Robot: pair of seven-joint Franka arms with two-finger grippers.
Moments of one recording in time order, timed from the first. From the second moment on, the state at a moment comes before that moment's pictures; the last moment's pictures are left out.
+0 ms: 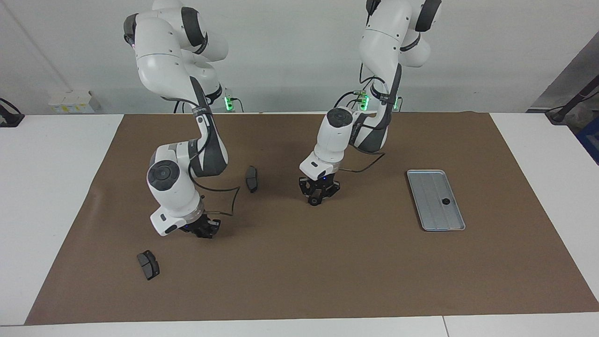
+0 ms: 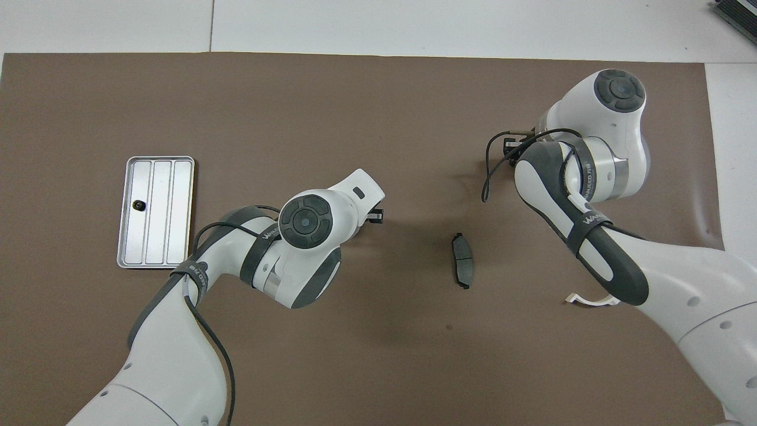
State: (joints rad) left arm -0.56 0.41 -0.07 -1.94 -0.01 2.59 -0.49; right arm 0.02 0.59 0.11 -1.58 -0.05 2.17 0.28
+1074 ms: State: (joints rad) left arm 0.02 0.39 -0.05 -1.78 -0.01 2.22 0.13; right arm 0.32 0.61 0.20 -1.45 -0.08 2.18 0.79
